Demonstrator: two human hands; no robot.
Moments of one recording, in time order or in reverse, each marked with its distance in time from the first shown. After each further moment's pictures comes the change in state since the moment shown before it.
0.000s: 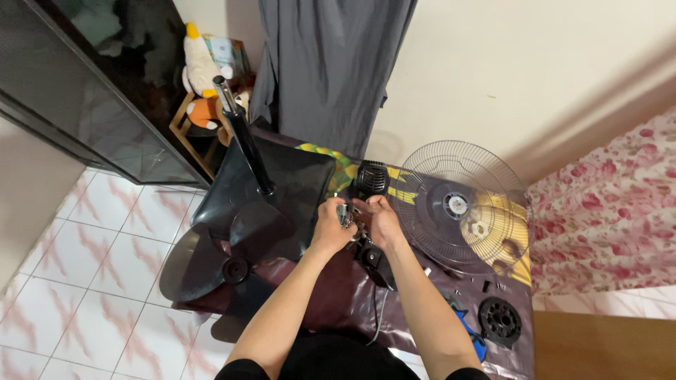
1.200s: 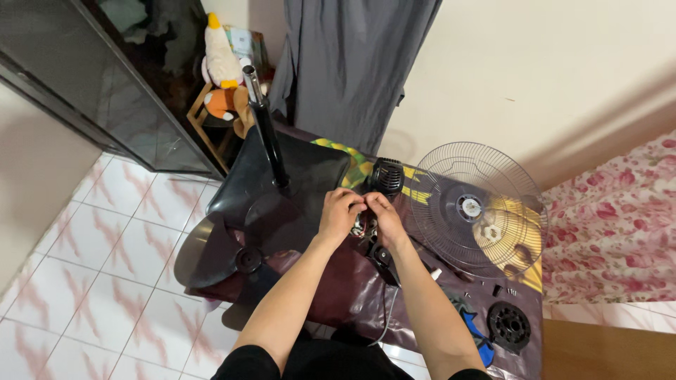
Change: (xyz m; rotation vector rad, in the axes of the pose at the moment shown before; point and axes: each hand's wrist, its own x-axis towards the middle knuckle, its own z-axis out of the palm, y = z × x) left_hand 0.012 0.009 -0.025 0.055 0.183 0.246; right_hand 0.006 0.023 0.014 -0.114 -0.137 -0.137
